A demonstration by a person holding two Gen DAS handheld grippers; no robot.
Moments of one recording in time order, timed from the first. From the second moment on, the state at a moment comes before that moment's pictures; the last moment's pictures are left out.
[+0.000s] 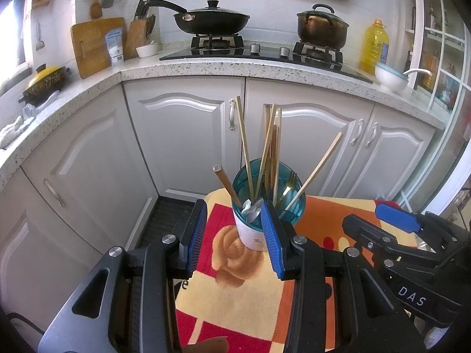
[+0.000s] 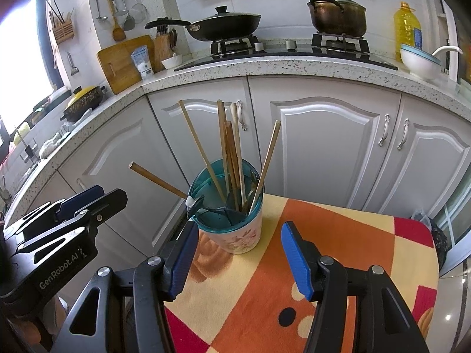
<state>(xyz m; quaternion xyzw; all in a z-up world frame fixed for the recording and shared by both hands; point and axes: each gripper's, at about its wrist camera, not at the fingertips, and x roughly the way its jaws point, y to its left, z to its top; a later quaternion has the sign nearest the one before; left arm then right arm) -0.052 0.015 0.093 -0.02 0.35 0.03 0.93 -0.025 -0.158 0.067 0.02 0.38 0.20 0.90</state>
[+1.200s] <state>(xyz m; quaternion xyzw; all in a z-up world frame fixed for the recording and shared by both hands) -0.055 0.016 0.087 -0.02 0.36 0.04 0.93 -0.024 -0.153 0.061 0.02 0.39 0.20 0.90</state>
